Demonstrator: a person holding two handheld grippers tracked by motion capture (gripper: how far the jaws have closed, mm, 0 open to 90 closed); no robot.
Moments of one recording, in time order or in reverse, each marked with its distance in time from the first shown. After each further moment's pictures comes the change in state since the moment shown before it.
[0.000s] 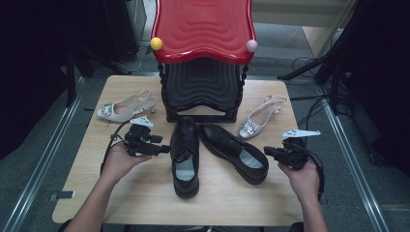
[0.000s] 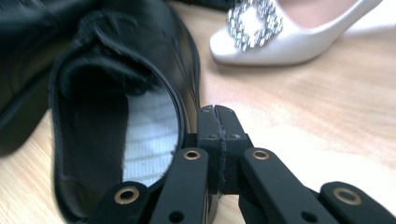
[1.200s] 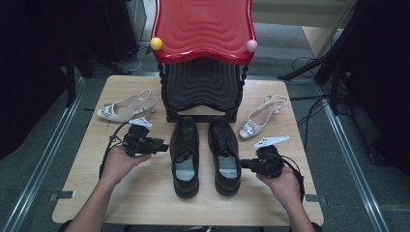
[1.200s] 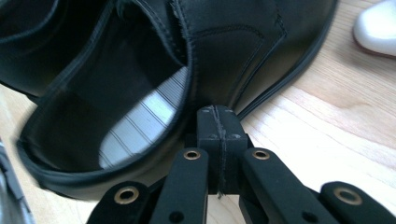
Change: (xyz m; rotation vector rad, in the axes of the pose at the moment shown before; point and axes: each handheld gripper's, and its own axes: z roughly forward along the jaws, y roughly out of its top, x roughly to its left) left arm 0.004 -0.006 0.000 -0.009 0.003 -0.061; right arm 0.057 -0.003 0.034 0.117 0.171 -0.131
